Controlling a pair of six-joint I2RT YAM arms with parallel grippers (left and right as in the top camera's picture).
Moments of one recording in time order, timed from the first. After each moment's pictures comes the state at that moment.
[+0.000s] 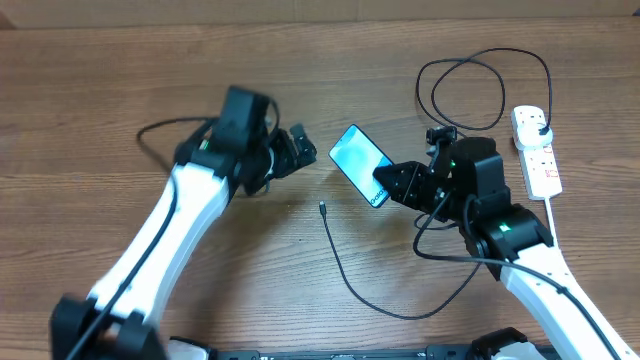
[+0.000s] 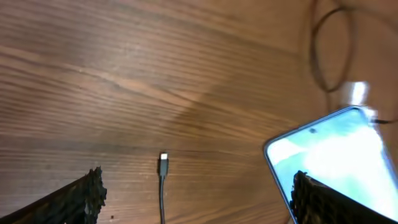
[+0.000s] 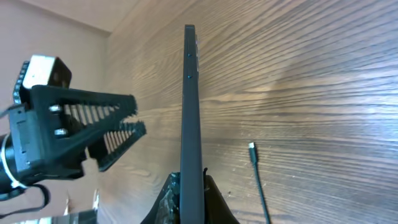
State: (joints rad) left arm -0.30 1.48 1.13 -0.63 0.30 -0.76; right arm 0.32 1.14 0.77 -0.29 -0.48 0.78
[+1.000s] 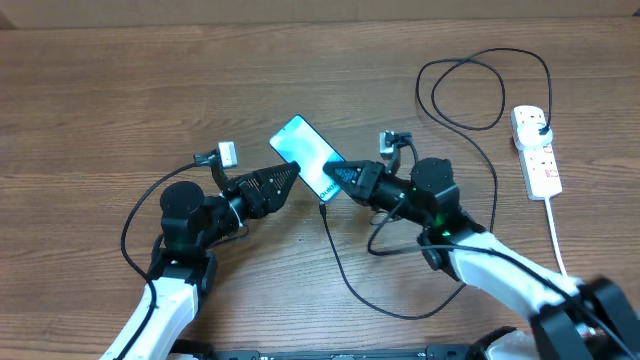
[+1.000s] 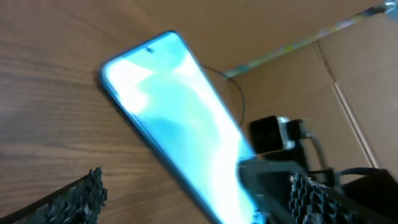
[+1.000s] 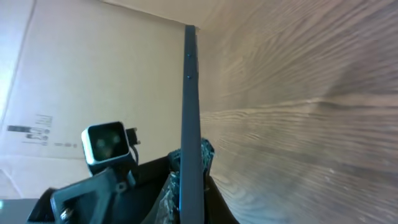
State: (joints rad) left arm -0.14 1.17 0.38 0.57 0.68 -0.92; right arm 0.49 1.48 0.56 0.71 -0.56 1.23
